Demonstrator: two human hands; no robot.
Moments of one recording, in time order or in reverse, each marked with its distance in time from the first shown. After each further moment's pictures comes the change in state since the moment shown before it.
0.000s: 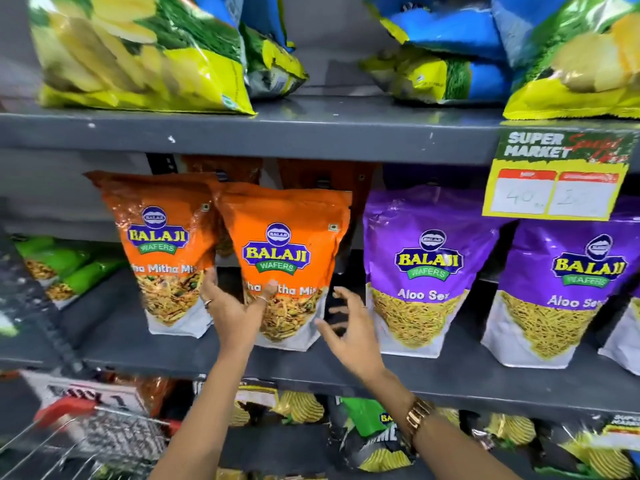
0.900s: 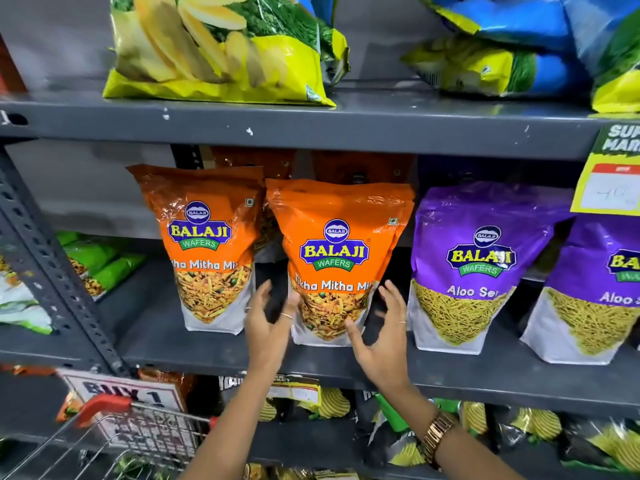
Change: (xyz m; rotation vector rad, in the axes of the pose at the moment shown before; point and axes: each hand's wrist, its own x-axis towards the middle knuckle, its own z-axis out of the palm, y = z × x) left_hand -0.006 -0.027 -0.033 -0.082 -0.173 -0.087; right_hand -0.013 -0.009 0.038 -0.090 0.332 -0.135
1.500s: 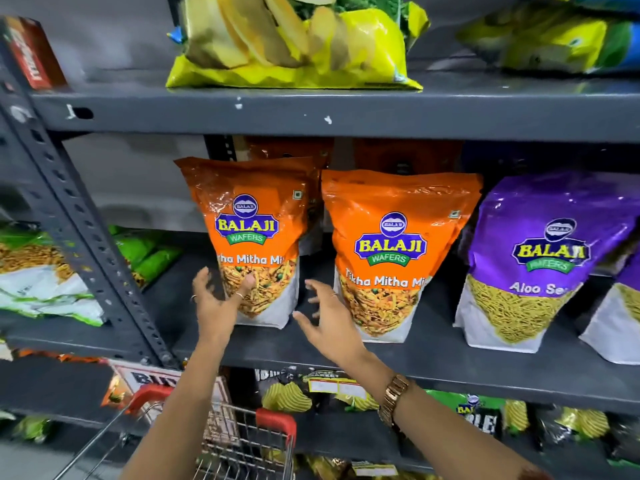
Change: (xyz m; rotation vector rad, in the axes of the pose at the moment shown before) left_hand 0.091 -0.029 -0.128 0.109 0.186 -0.054; right_hand 0.003 -0.064 0.122 -0.084 -0.534 0.013
